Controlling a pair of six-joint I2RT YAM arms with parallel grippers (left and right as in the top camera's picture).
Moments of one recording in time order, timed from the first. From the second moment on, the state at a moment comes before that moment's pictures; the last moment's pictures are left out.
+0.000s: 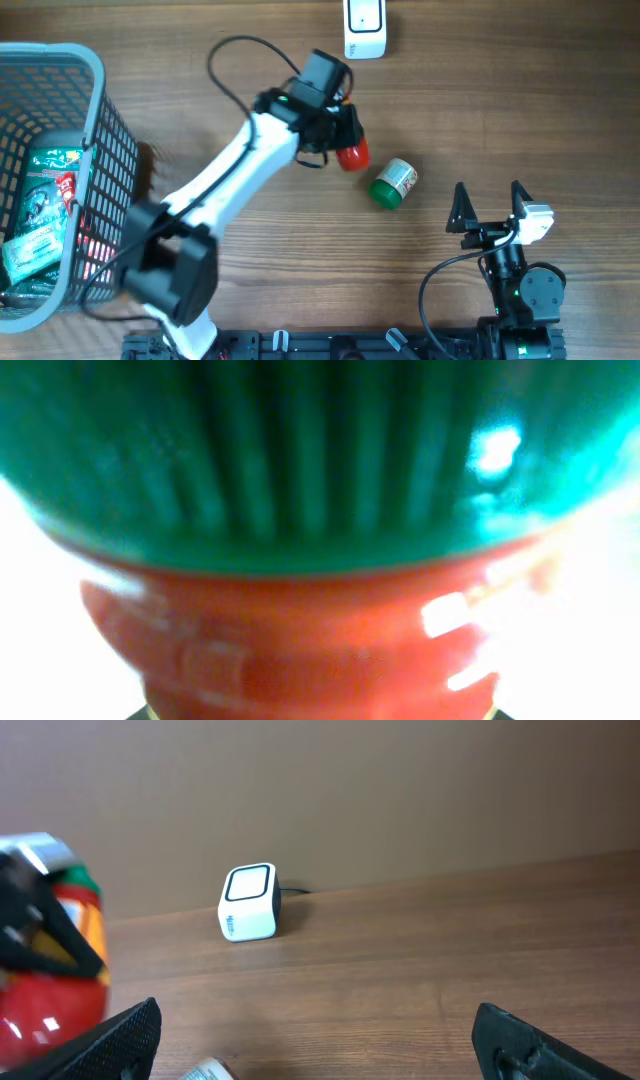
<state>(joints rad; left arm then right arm) -0.55 1.86 1.48 -0.72 0.22 -0.66 0.03 0.01 0.01 0.00 -0.05 0.18</state>
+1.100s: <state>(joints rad) -0.65 1.85 1.48 -0.76 0.10 -0.68 0.03 0.01 0.01 0.00 -0.05 0.18</state>
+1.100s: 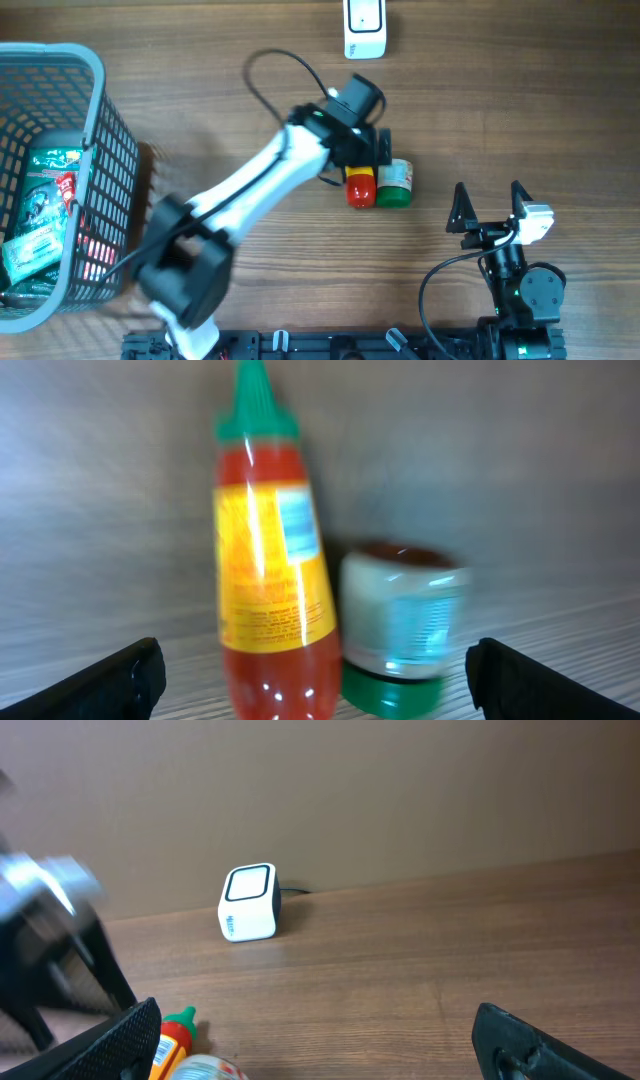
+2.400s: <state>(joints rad) 0.86 1.37 1.51 -1.24 -0.20 -1.16 0.03 0.01 0.01 0.00 -0.05 0.18</state>
